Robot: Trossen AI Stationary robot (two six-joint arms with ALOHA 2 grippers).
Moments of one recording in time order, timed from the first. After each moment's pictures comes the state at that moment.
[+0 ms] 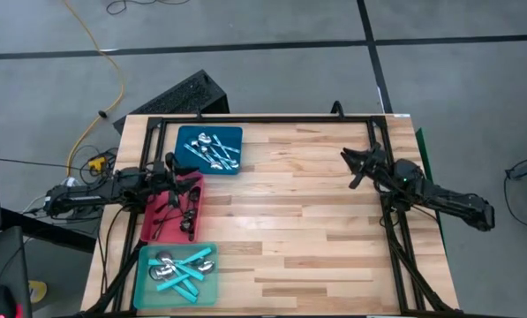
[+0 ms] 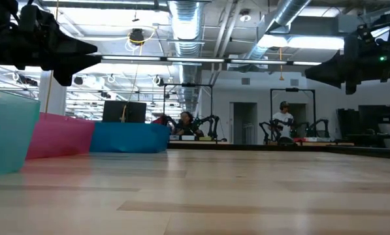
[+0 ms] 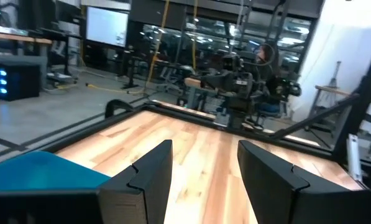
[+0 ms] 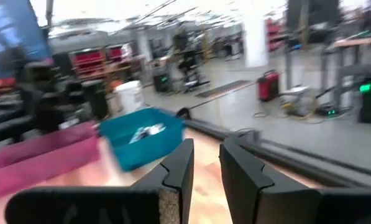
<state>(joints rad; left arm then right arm) 0.09 0.00 0.01 0.06 -0.18 -0.20 -0.32 0.01 0.01 0.06 0.31 0.14</state>
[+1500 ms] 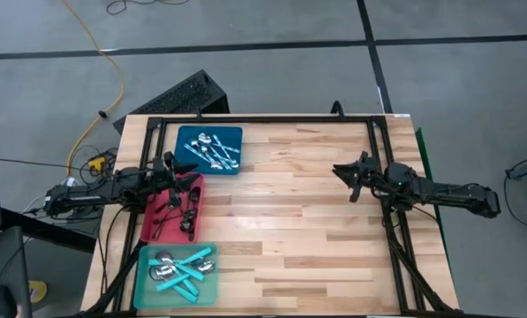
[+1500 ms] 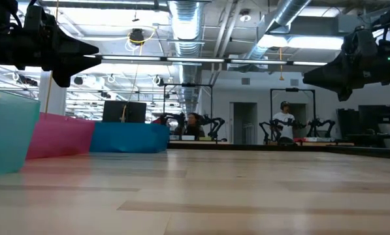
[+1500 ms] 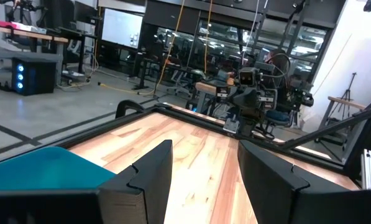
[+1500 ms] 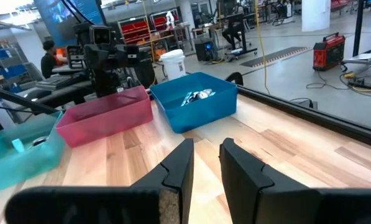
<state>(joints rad) 0.09 0.00 0.01 0.07 -0.24 -0.24 -0.17 0.11 0.01 0.05 0.21 0.23</state>
